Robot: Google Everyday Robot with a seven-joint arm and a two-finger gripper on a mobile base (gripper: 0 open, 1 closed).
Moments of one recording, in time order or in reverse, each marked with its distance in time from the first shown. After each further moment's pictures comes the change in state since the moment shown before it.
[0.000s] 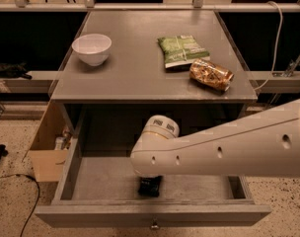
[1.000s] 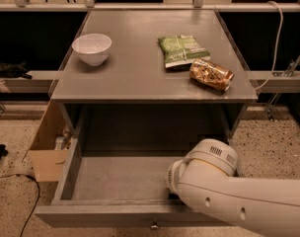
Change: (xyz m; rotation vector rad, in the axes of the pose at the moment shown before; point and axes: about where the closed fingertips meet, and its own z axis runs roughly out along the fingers) arm 0.037 -0.086 -0.057 0.009 -0.135 0.061
